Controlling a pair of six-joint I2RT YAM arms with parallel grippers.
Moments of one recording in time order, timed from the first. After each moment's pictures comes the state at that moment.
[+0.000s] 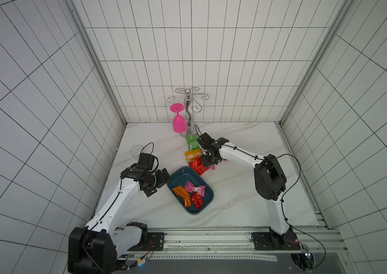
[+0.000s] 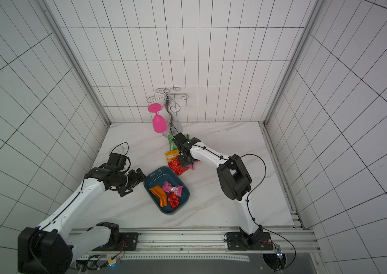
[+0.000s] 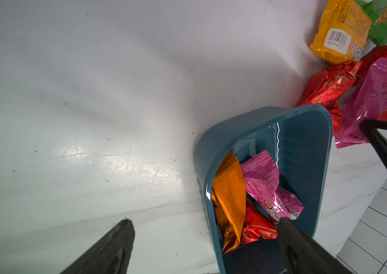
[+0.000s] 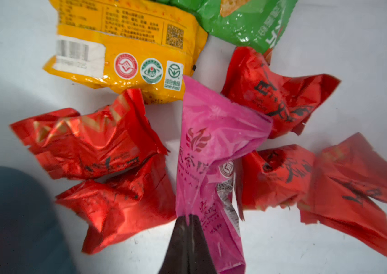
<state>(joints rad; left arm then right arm) -0.16 1.11 0.81 -0.90 0.28 -0.76 0.81 2.06 1.71 -0.87 0.14 0.17</state>
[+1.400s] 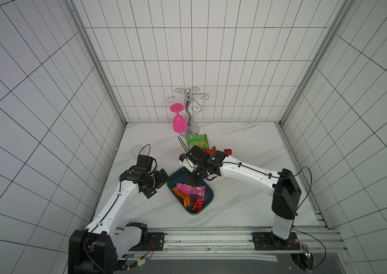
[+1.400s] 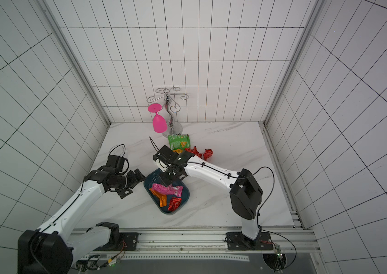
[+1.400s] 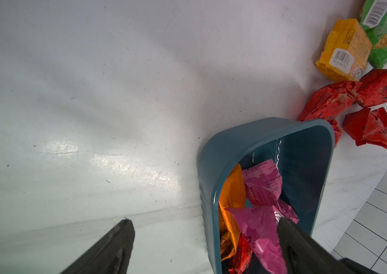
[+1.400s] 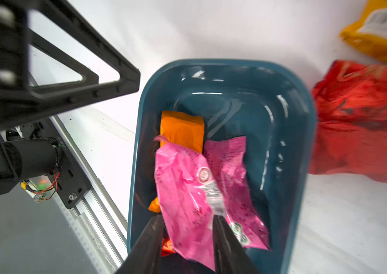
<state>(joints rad) -0.14 1.09 0.77 -0.85 0.29 -0.83 1.06 1.82 1.60 -0.84 -0.20 0.22</state>
